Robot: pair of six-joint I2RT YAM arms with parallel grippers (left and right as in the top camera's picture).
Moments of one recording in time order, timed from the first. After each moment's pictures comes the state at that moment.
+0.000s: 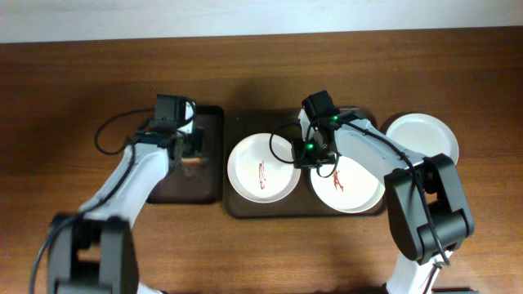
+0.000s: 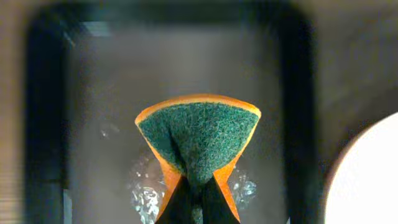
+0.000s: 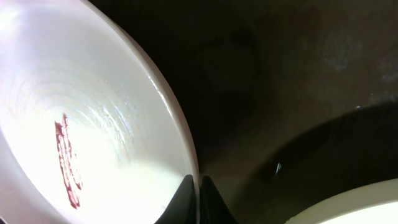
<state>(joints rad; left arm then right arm) -0.14 1.67 1.07 -0.45 -0.03 -0.07 0.34 1.95 1.25 -0.68 -0.28 0.27</state>
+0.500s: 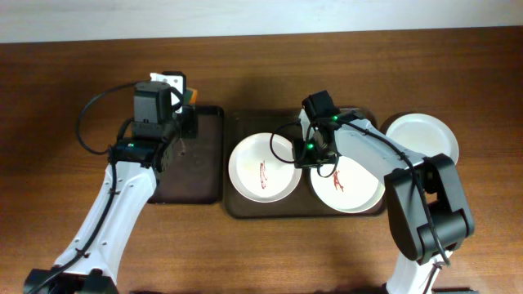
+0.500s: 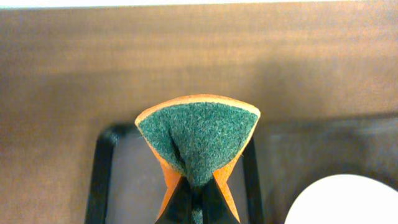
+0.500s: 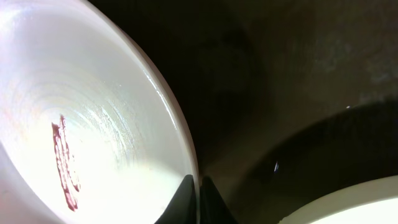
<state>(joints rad) -0.14 1.48 1.08 -0.29 -0.03 -0.07 0.34 1.95 1.25 -0.68 -0.27 0.27</state>
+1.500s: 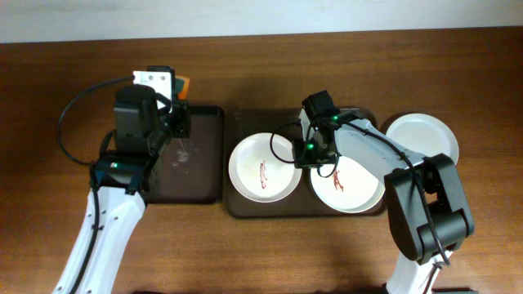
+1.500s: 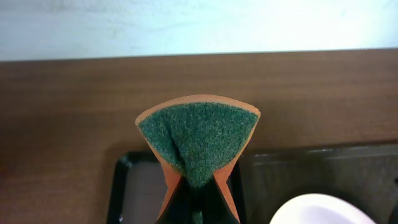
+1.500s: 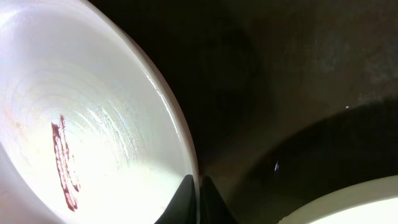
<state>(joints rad) -0.14 1.31 1.08 -0.31 -0.03 -0.07 0.34 1.95 1.25 -0.68 -0.27 0.27</state>
